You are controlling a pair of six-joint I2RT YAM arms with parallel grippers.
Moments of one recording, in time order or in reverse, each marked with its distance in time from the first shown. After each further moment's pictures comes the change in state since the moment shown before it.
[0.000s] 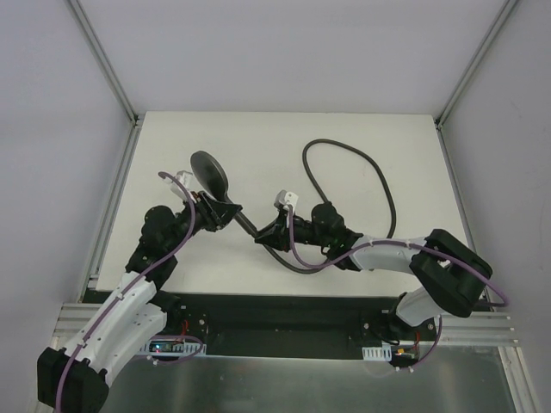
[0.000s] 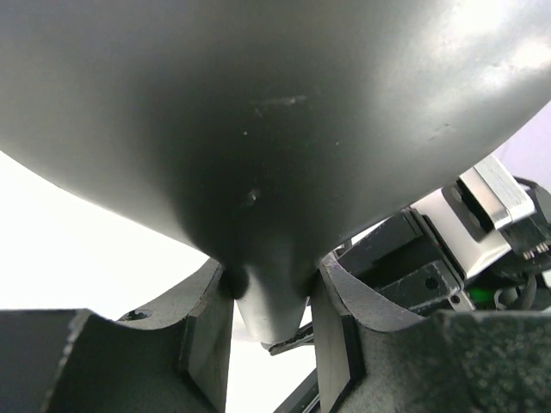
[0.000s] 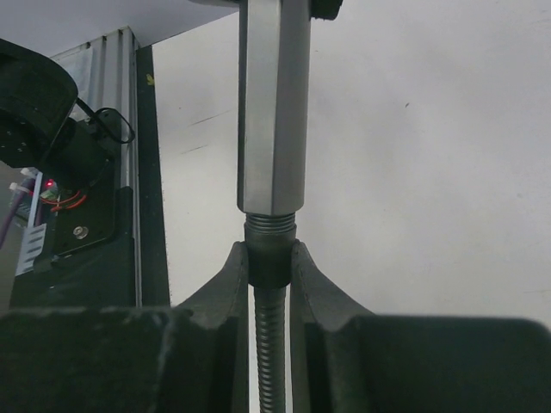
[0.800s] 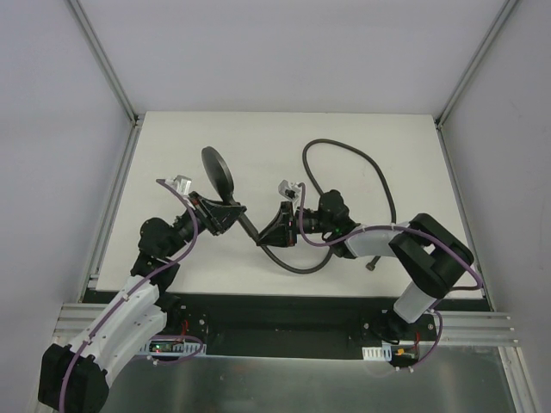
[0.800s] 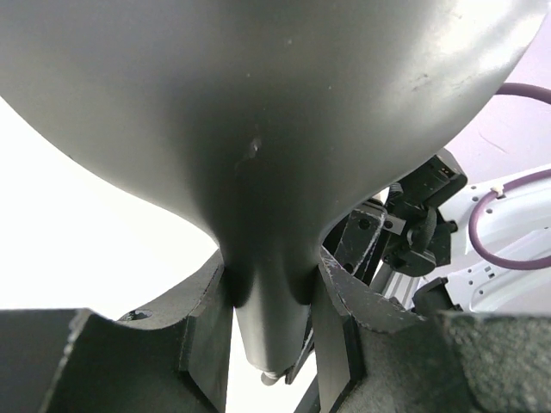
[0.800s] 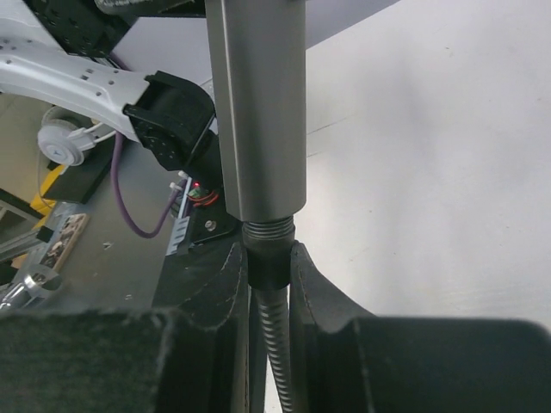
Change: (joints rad) left arm 0.002 0.002 -0.125 0.363 0.137 0.003; right arm -0.143 0.156 0.032 0.264 -0.438 0.367
